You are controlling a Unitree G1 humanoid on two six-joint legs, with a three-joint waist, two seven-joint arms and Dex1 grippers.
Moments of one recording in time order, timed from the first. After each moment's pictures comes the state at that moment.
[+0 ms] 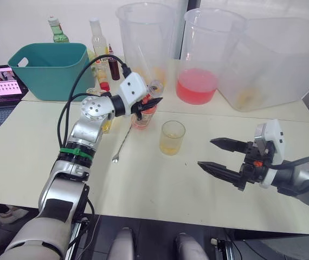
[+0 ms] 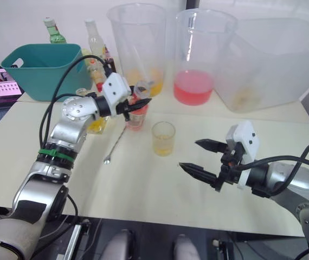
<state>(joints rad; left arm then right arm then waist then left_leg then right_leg) -1.02 0.39 -0.17 0.63 -0.04 -0.23 -0.83 -0.10 -0.84 -0.40 -0.74 1.04 0.92 0.60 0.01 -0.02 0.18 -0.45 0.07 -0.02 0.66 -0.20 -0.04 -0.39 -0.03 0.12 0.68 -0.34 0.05</state>
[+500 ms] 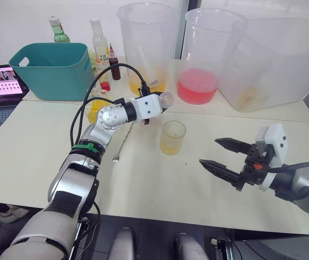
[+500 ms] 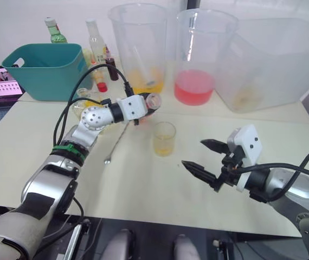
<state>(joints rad) -1.09 0.34 -0.26 0.94 0.26 -0.70 -0.58 -0.05 -0.83 -0.40 -0.78 1.04 0.88 0.48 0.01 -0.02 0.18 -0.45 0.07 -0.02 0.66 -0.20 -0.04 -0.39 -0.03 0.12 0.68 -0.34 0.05</state>
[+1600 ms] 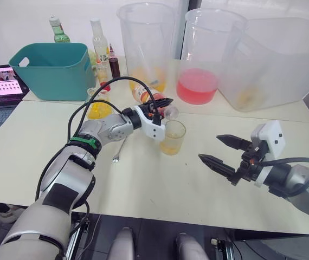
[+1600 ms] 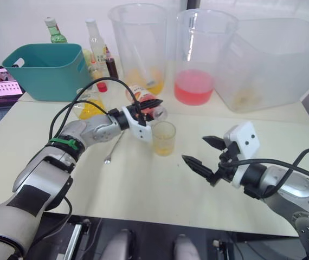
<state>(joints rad) -1.18 0.42 -0.53 1.06 0.85 -0.89 0.16 -0.07 -0.83 -0.36 -0.79 1.04 0.88 0.37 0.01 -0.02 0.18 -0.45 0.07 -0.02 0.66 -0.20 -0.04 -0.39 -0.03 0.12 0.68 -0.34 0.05</state>
